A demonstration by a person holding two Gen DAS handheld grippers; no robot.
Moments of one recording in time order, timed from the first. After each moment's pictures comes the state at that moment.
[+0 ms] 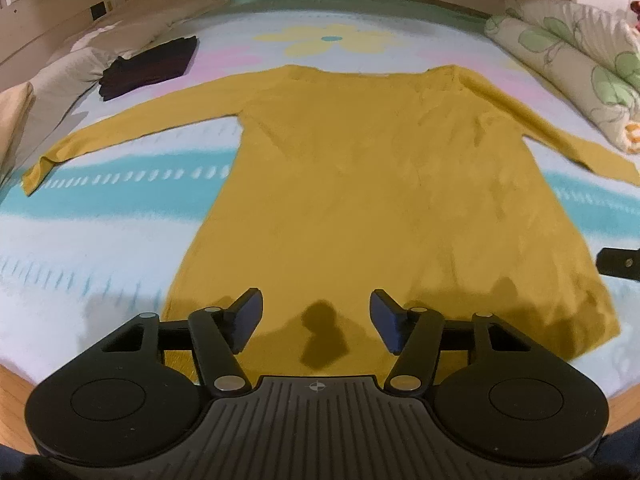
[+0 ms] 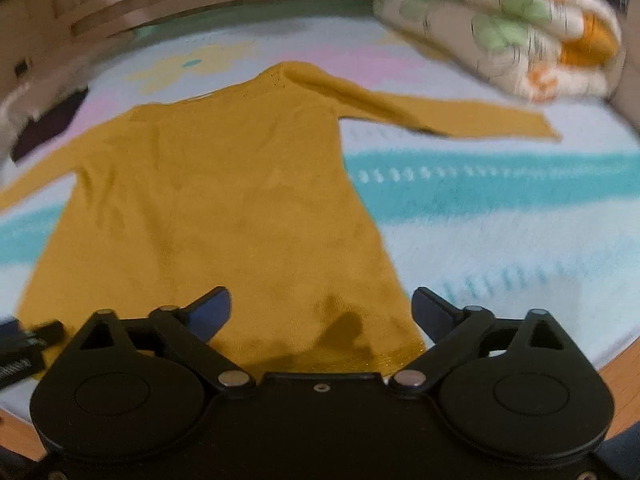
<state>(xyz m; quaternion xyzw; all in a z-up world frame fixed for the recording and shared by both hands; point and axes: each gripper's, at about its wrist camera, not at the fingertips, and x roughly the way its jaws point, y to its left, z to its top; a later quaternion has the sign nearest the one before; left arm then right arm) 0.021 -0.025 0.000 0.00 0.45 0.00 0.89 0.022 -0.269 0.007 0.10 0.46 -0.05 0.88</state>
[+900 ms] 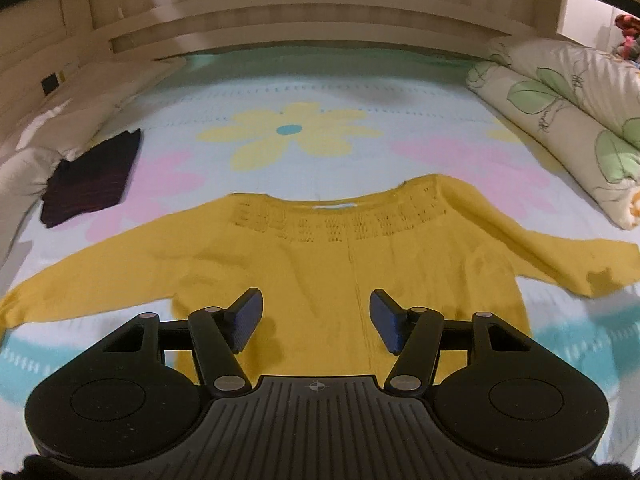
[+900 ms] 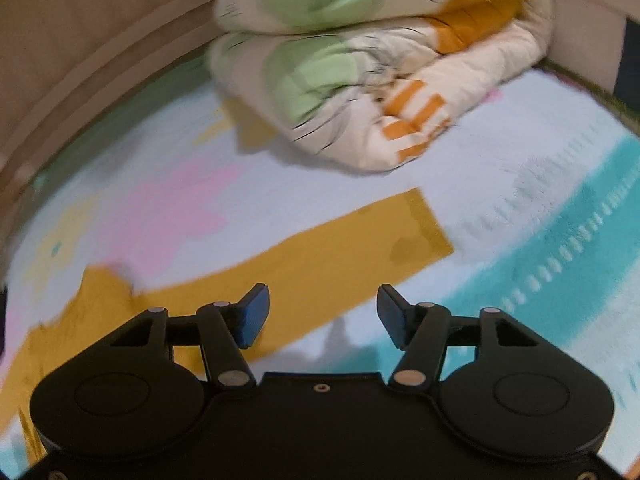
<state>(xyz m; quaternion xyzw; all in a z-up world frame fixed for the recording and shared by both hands) 0.192 -0.077 0.051 0.02 0.40 -0.04 0.91 0.192 -0.580 -0.003 0.25 0.41 -0.15 0.86</state>
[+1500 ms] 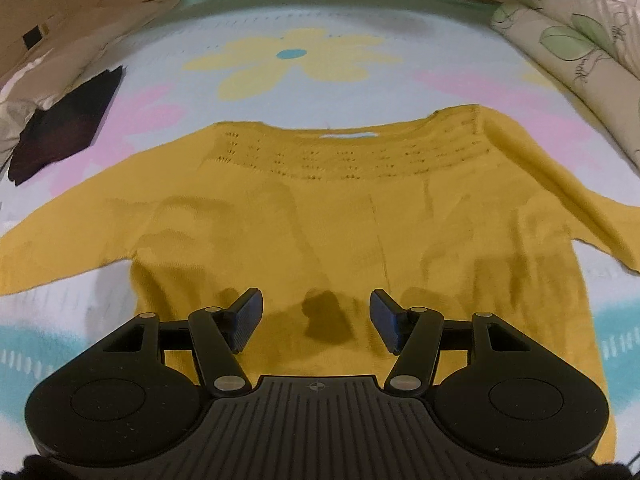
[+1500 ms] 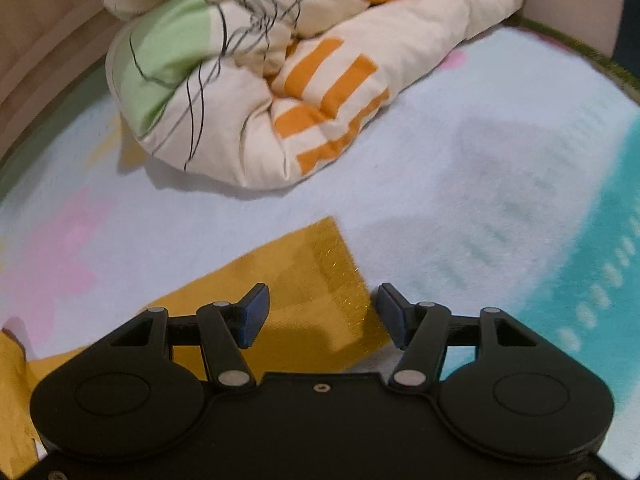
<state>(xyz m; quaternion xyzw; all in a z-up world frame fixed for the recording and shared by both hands) 0.231 -0.072 -0.015 0.03 0.48 -0.03 0.88 0.254 -0.639 -0.078 0.23 0.43 -0.20 0.85</state>
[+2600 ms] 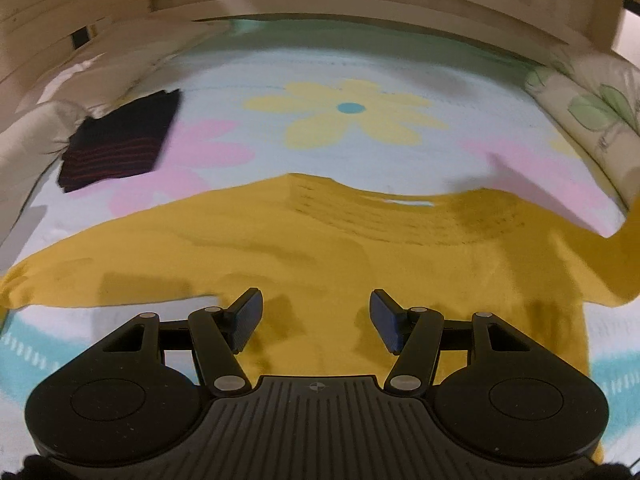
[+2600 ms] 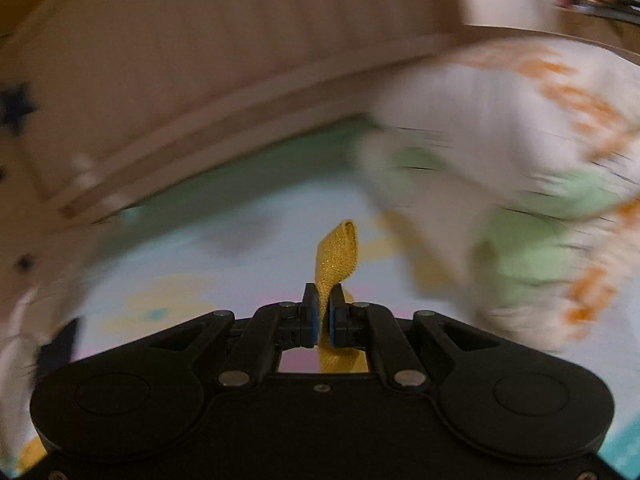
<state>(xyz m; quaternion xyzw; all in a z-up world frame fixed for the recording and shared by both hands) 0.233 -0.005 0.037 -0.01 0.43 0.01 0.90 0.306 -0.416 0.146 0.17 0.29 0.03 0.94</state>
